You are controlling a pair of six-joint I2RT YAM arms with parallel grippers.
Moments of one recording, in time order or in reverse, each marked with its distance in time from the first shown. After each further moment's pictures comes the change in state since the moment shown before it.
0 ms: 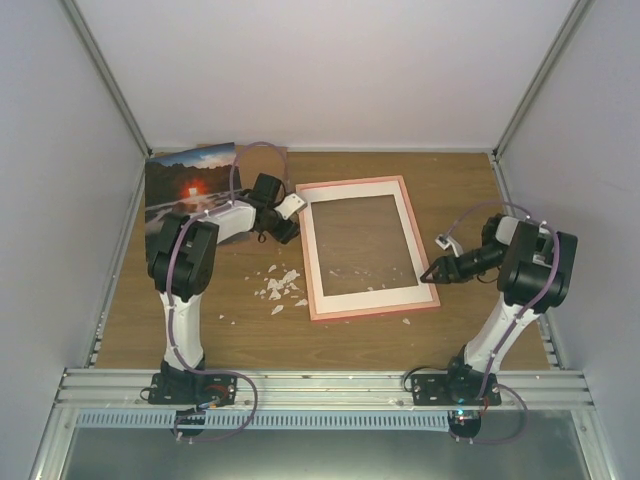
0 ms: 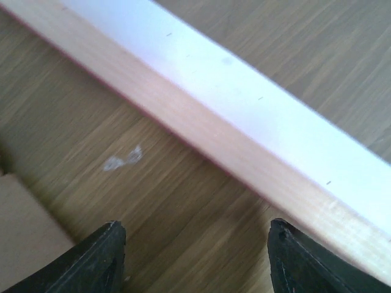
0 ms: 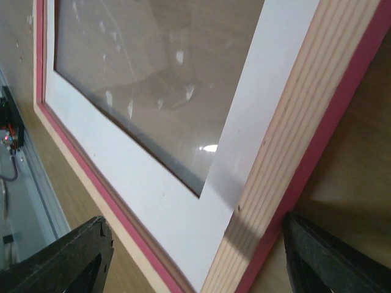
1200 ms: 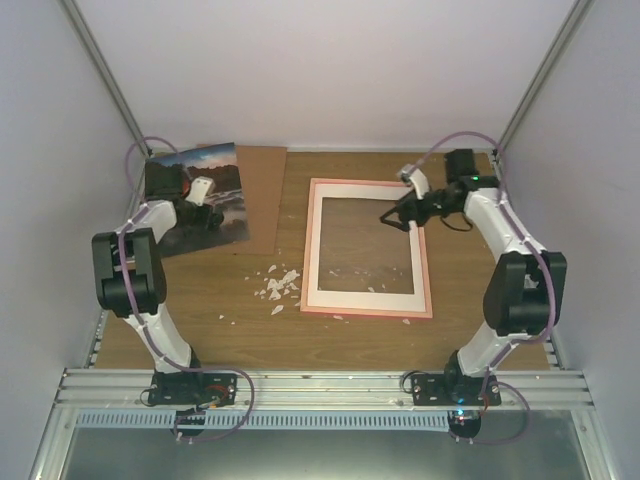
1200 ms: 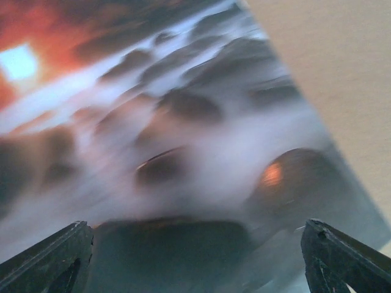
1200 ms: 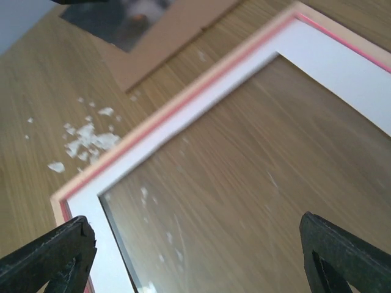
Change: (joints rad) left arm 0.468 -0.206 -0.119 -0.050 0.049 -0.048; right arm 0.338 -0.247 0.273 0.281 -0.055 0.281
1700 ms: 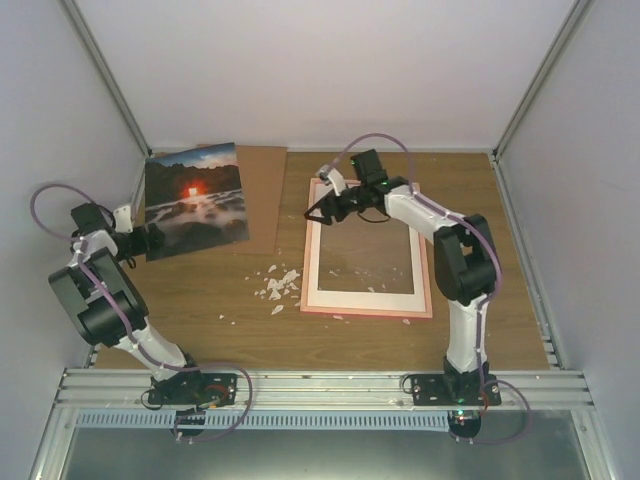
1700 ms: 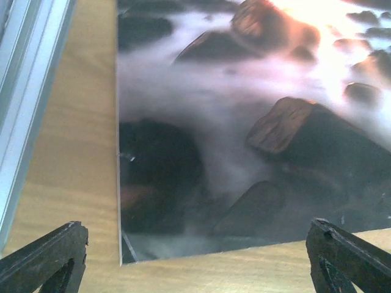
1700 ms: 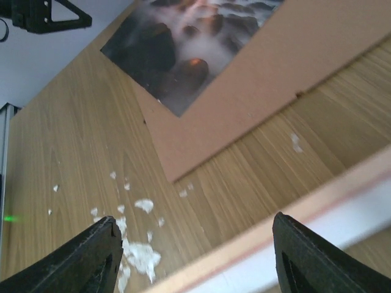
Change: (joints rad) left arm 0.472 -0.143 -0.156 -0.040 0.166 -0.105; right arm 0.418 0.316 0.161 0.450 0.029 0.451
